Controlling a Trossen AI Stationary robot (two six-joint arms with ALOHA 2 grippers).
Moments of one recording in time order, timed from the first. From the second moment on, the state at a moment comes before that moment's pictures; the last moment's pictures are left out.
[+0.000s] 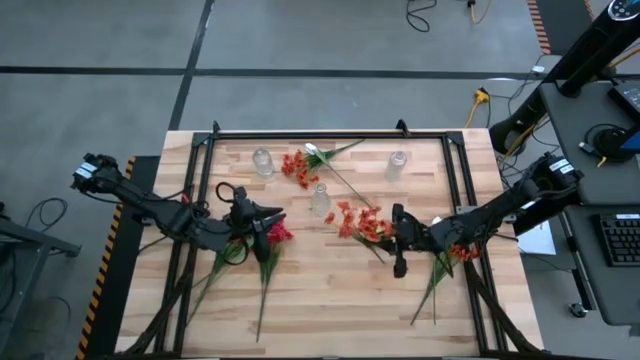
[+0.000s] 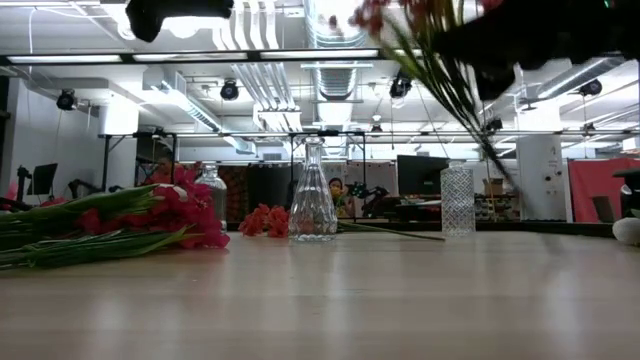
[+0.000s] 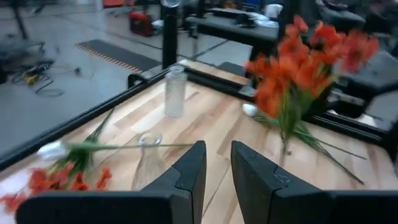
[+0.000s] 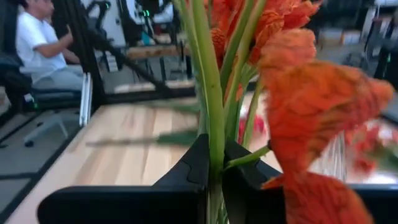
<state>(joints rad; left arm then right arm) -0.47 1.07 0.79 -0.09 -0.85 -0.44 0.41 1.24 0.37 0.82 0.46 0.08</state>
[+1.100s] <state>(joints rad) -0.43 0.87 0.73 -0.22 -0.51 0.03 -0.16 1.46 0.95 0.88 -0.09 0.04</state>
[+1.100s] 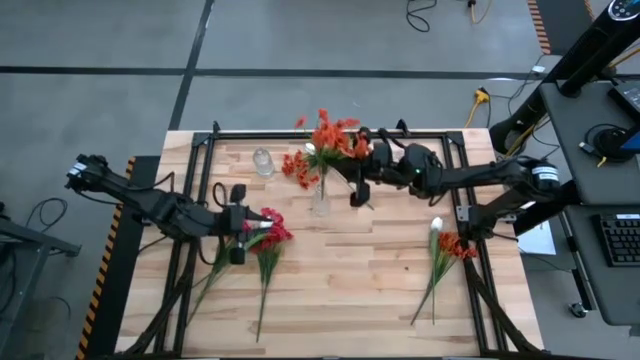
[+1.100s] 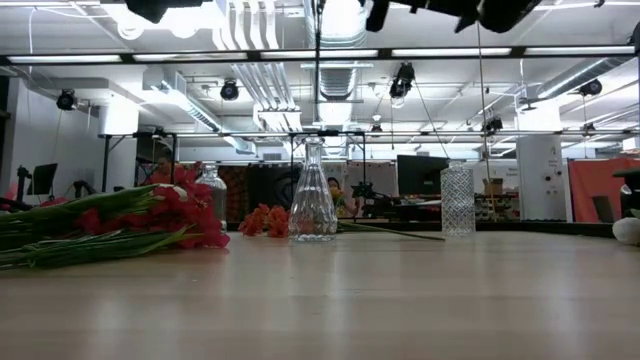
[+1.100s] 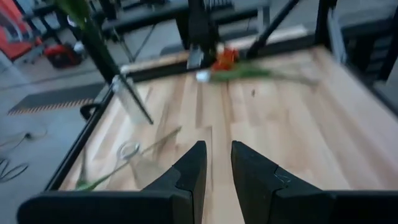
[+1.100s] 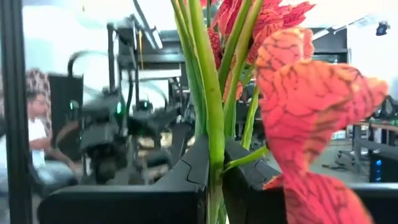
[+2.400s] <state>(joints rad) -0.43 0.77 0.54 0.03 -0.62 -0.07 -0.23 1.60 0.93 0.96 -0.08 0.03</state>
